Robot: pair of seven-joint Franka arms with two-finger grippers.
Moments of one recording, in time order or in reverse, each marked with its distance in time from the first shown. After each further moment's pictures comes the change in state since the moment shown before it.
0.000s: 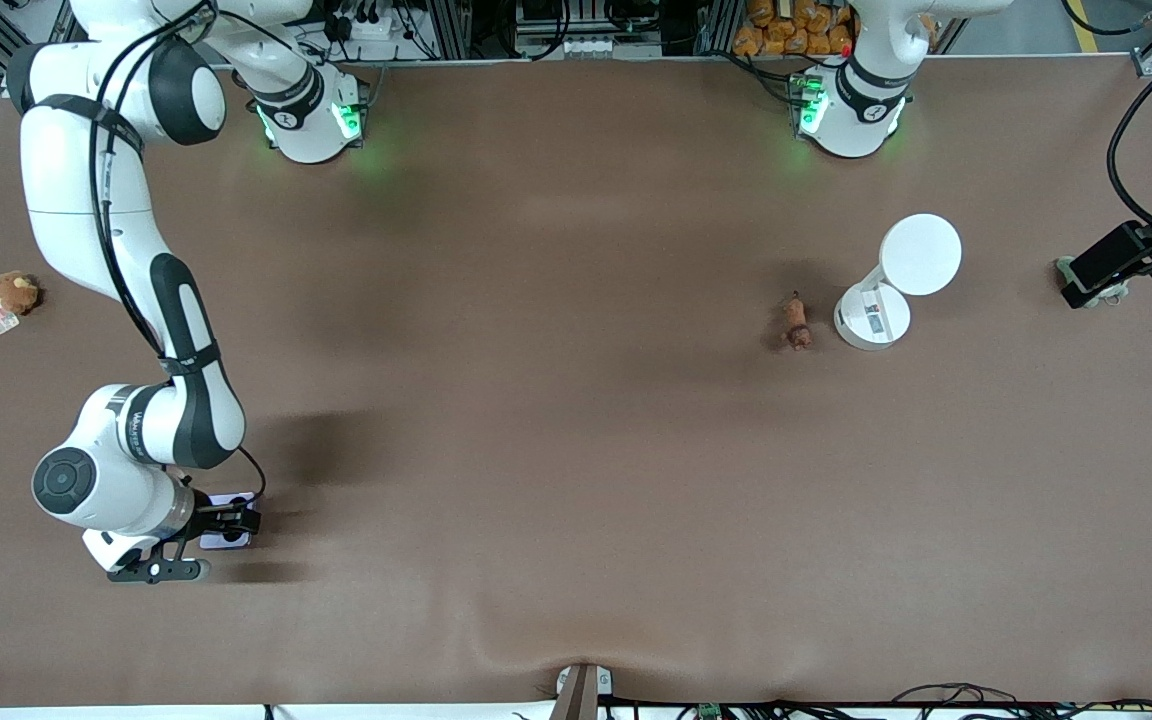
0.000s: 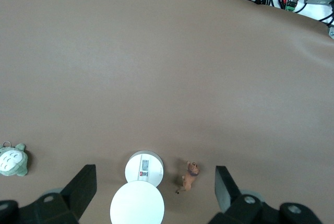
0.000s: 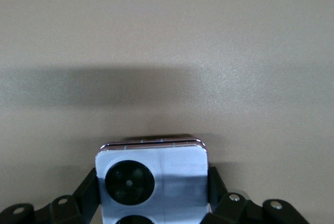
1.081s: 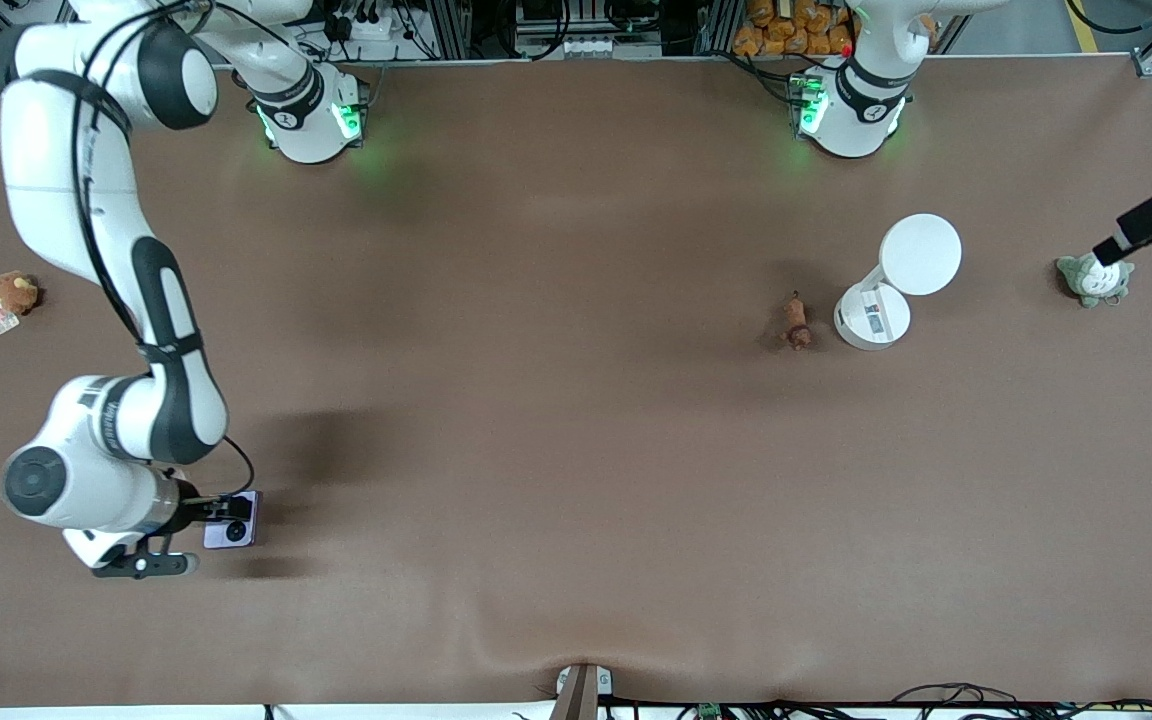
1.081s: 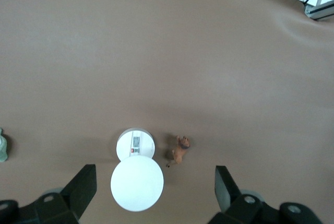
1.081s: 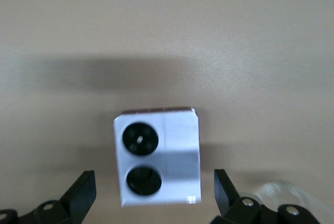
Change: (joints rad) left arm 0.103 -0.093 0.029 -0.094 -0.170 -0.065 0.142; right arm -0.002 -0.107 0.000 0.000 0.000 -0.175 -0.013
